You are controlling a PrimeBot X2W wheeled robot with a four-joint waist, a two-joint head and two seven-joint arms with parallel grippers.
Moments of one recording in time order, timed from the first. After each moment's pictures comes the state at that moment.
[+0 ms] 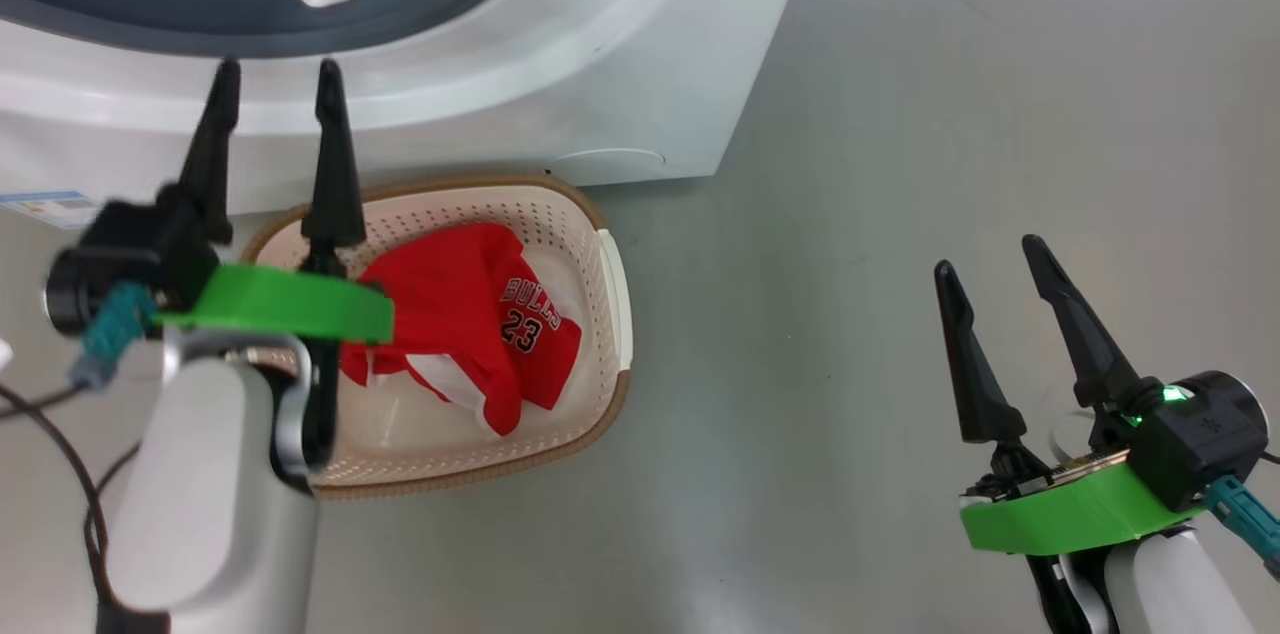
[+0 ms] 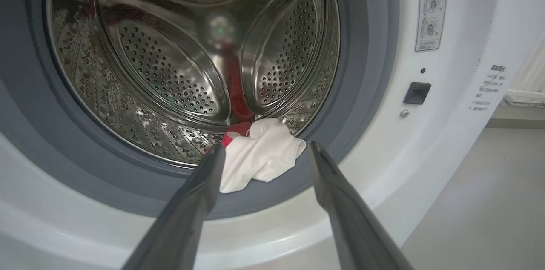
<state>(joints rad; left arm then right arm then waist) -0.63 0.05 -0.03 0.37 -0.21 -0.02 -0.26 -0.12 -0.04 0.04 -0.01 0.19 0.12 -0.26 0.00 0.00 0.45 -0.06</state>
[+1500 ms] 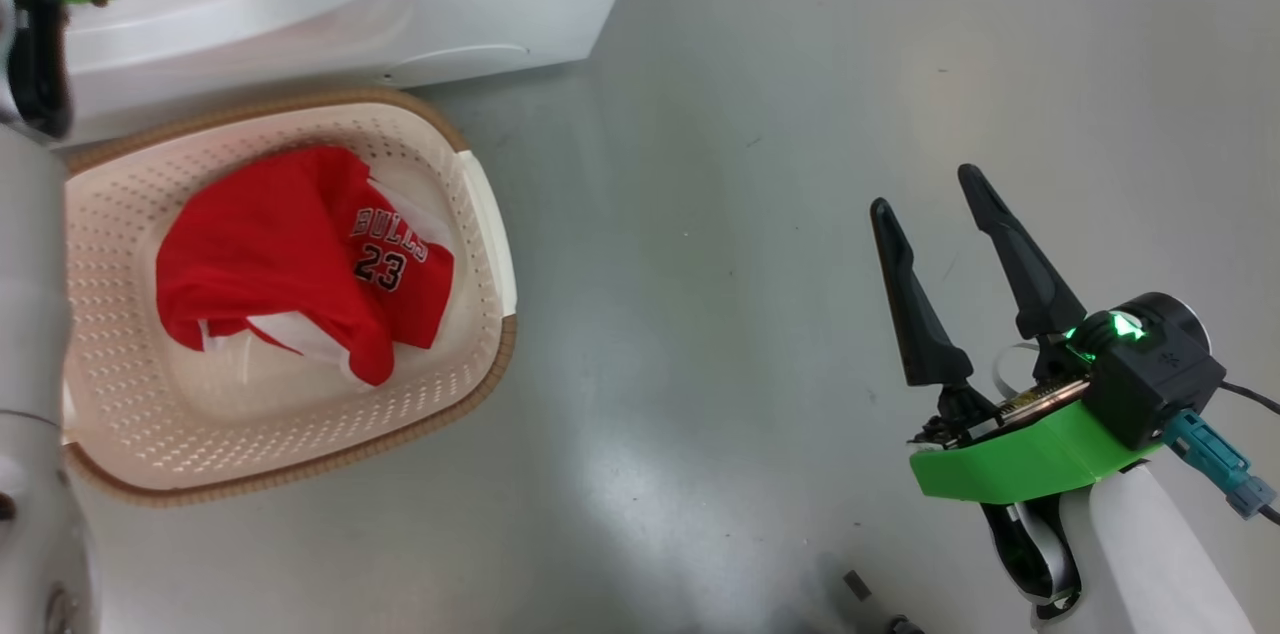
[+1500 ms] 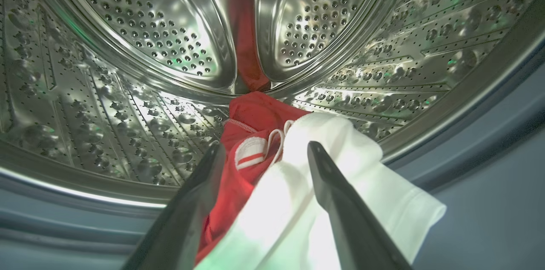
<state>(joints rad) -1.34 0.20 0.01 1.10 -0.25 -0.10 -0.24 -0.25 -0.05 0.13 0.02 0.24 0.12 -0.26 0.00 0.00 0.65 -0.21</state>
